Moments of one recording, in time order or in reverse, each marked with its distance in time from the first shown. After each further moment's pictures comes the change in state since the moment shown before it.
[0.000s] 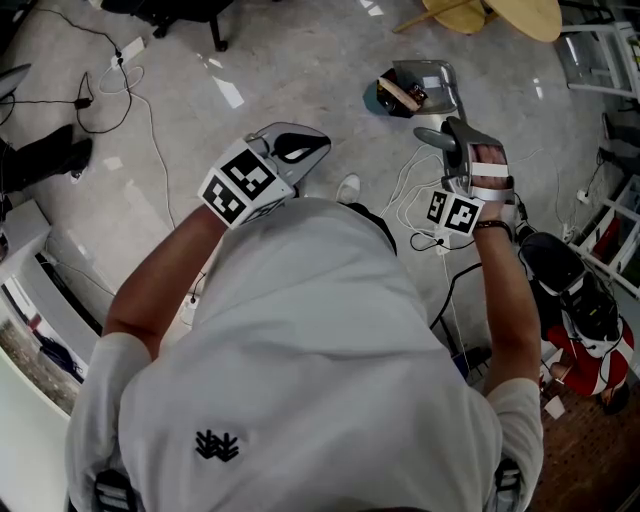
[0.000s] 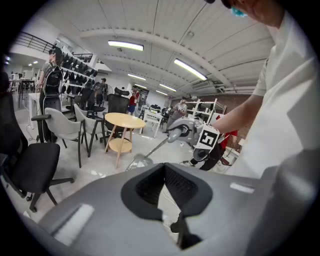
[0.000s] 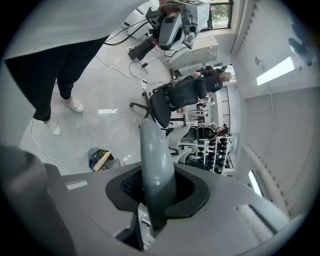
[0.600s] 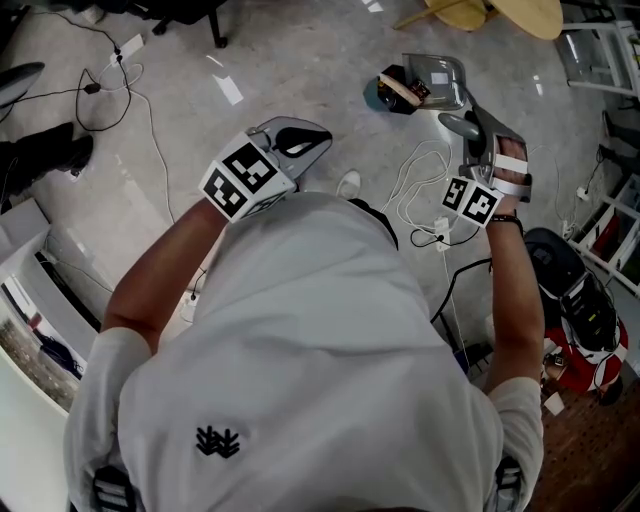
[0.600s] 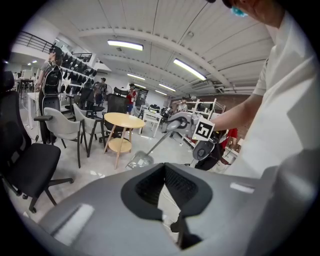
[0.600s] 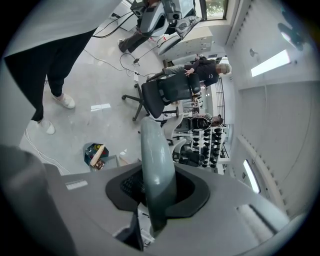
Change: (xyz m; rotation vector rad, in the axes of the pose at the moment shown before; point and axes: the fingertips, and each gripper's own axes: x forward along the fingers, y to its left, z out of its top) left arm -0.002 0.003 0.001 0.004 0.000 -0.012; right arm 0.003 -0.033 -0.036 0.058 0.093 -0.054
